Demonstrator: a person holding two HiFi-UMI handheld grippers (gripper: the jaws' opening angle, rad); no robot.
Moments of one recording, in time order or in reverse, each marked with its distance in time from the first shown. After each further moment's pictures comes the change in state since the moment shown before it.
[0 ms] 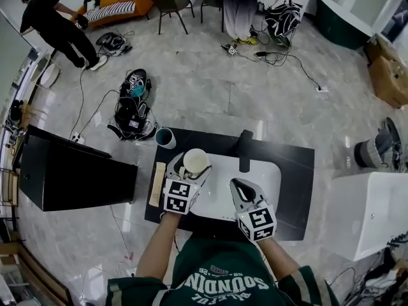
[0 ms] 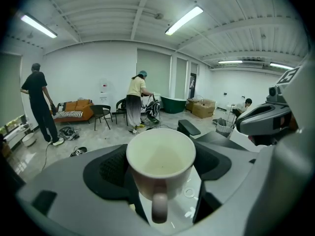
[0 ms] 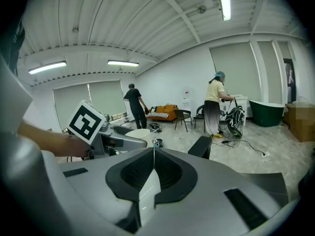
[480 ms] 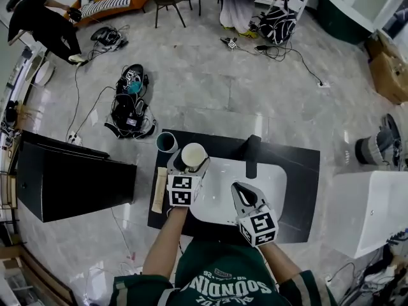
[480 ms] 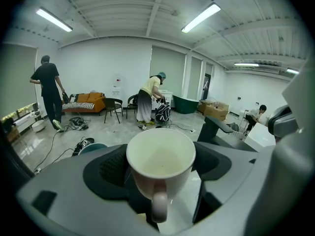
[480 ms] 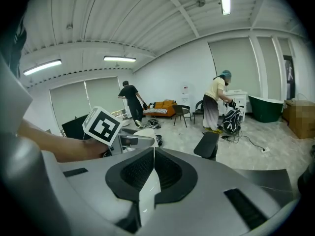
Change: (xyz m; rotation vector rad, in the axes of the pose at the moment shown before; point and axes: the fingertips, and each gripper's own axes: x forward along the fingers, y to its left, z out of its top) left arm 0.048 0.060 -0.022 -0.122 0.028 0.090; right arm 0.040 0.002 -0.006 0.025 0.047 -0.013
